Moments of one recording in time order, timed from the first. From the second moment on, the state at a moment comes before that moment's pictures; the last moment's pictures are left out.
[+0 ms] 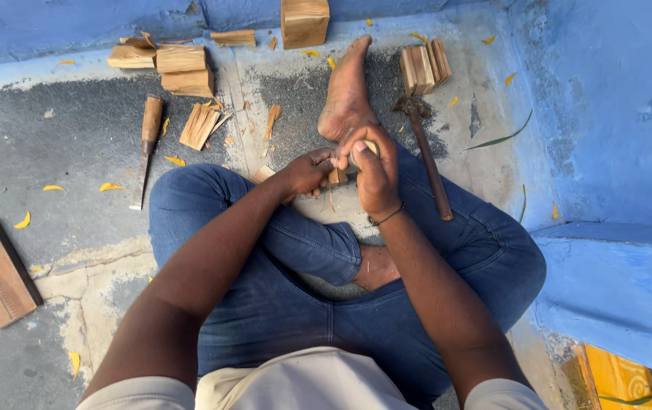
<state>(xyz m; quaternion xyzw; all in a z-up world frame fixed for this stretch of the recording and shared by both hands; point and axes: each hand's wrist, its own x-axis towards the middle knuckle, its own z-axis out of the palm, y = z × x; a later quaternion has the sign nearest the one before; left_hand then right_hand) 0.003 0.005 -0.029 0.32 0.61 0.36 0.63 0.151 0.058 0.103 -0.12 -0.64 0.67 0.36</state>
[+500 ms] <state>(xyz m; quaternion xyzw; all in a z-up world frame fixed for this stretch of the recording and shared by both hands) -0.006 0.002 -0.040 0.49 0.66 0.34 0.46 0.154 0.036 0.106 -0.12 -0.65 0.64 0.40</state>
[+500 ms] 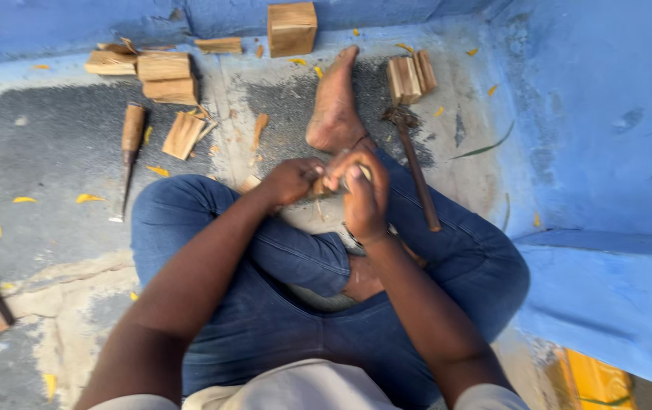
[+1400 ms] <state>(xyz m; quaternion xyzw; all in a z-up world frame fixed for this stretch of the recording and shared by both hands) -0.013 -0.001 -0.044 0.51 0.69 0.35 0.37 0.150 0.026 0.095 -0.09 -0.68 0.59 0.43</state>
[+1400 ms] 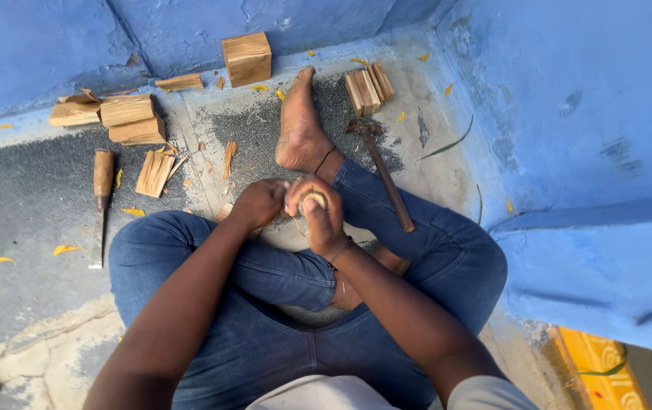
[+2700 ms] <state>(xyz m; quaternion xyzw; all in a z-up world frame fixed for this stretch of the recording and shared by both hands) -0.023 -0.026 0.037 0.48 0.79 -0.19 0.34 0.169 0.037 0.137 -0.05 -0.60 0.63 0.49</state>
